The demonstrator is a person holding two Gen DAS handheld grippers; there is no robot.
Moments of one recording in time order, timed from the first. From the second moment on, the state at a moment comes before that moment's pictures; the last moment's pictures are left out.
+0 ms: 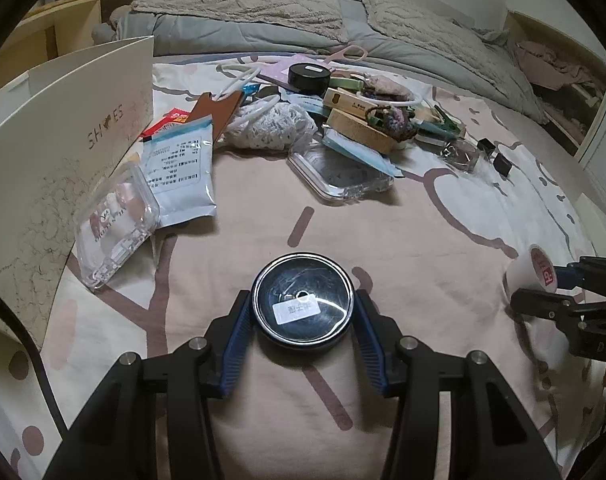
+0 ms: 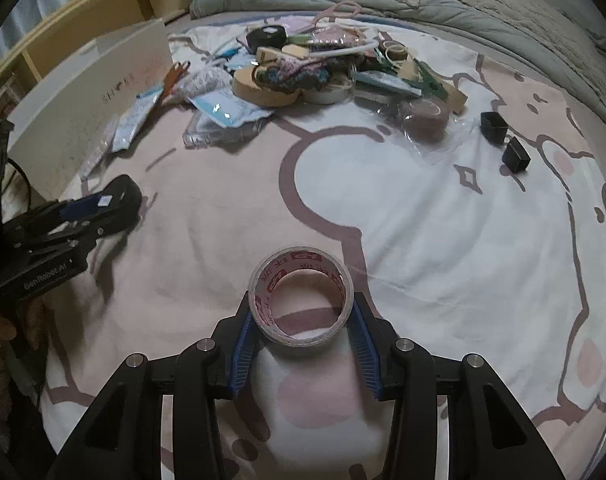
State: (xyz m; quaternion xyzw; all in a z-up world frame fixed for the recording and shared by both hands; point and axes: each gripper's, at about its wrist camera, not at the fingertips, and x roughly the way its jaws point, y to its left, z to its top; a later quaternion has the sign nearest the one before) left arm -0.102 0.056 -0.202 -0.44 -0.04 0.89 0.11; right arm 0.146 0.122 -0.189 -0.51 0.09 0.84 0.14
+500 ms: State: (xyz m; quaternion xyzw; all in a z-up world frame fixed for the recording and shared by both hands) left arm -0.099 0.059 -0.173 -0.42 -0.03 0.90 0.10; right arm 0.144 0.117 -0.162 -0.48 0.08 0.86 0.16
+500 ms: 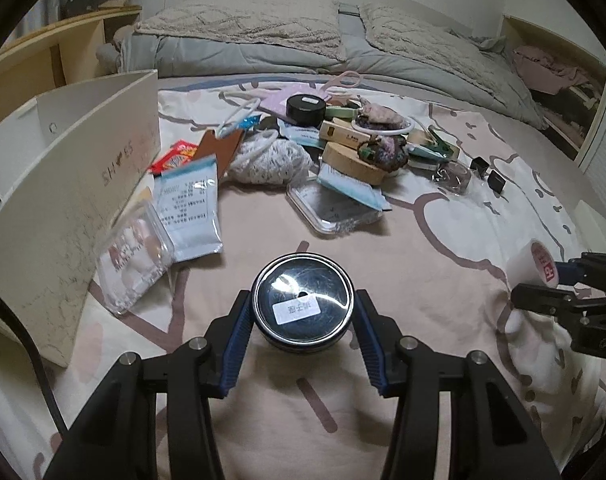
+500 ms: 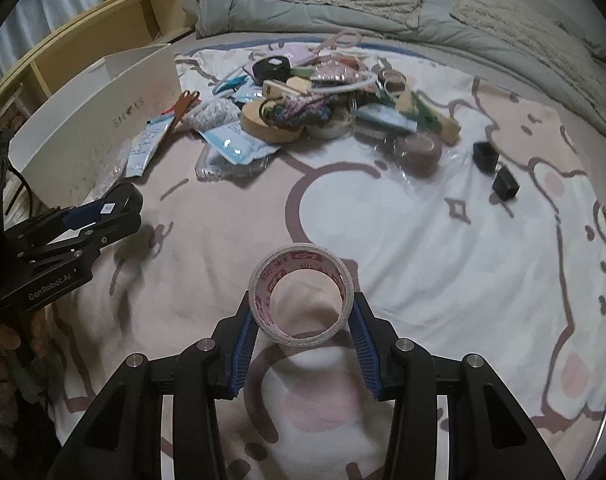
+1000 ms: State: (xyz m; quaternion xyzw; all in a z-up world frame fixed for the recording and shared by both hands) left arm -0.092 0.068 -0.128 -0.39 -0.02 0.91 0.10; right arm 0.147 0.113 -0.107 -0.44 0.07 0.88 0.17
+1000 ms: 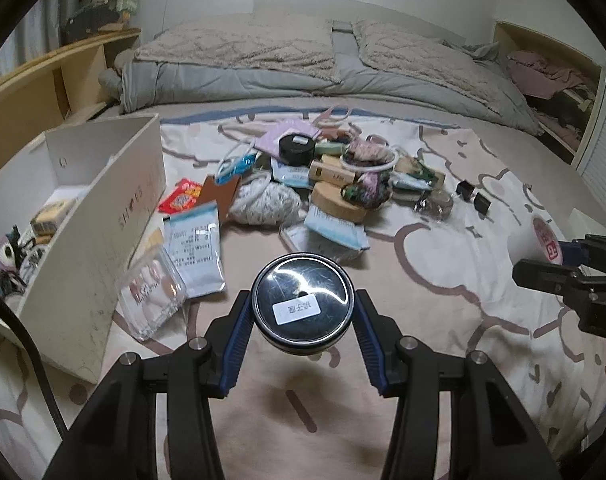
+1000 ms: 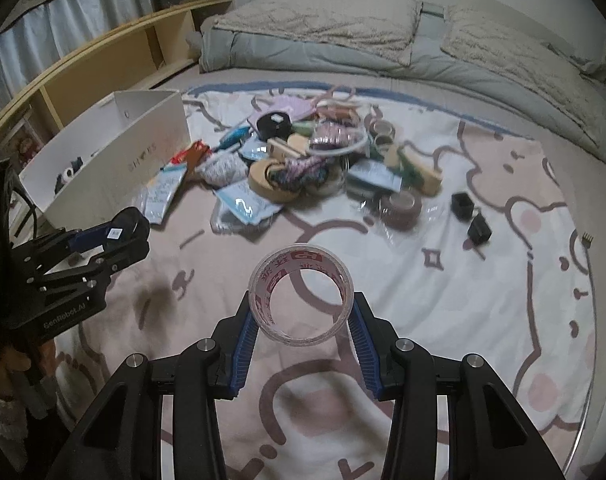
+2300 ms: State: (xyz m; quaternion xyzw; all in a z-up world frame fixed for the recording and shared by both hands) left arm -0.105 0.042 0.011 -0.31 -0.01 0.95 0.08; right arm 0.112 0.078 -0.001 -0.34 0.03 0.93 0.14
